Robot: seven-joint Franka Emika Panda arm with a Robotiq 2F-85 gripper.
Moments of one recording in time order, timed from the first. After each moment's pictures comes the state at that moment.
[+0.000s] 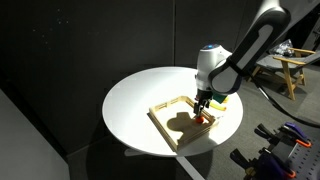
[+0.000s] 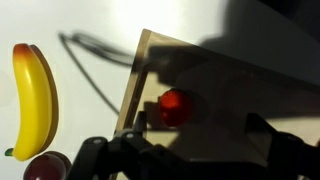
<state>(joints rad) 0.12 0.44 0.04 -2.32 -0.16 2.71 0.13</state>
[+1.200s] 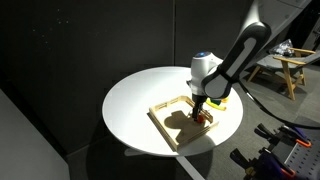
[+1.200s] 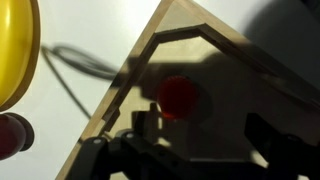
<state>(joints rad) 0.12 0.57 0.04 -2.21 -0.21 2.71 -0.09</state>
